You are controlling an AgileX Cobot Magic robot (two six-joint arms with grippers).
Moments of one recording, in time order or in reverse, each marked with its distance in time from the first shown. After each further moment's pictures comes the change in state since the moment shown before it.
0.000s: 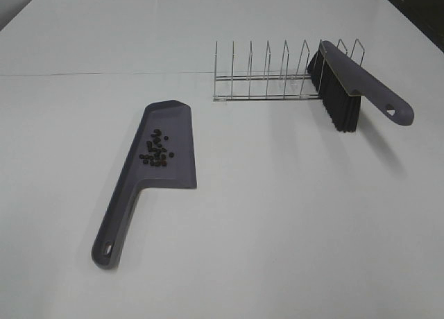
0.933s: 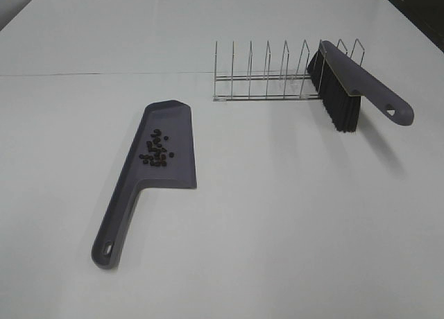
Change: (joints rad) left arm 0.000 0.000 0.006 -0.079 -0.003 0.093; right arm 0.000 -0.007 0.013 0.030 -0.034 -0.008
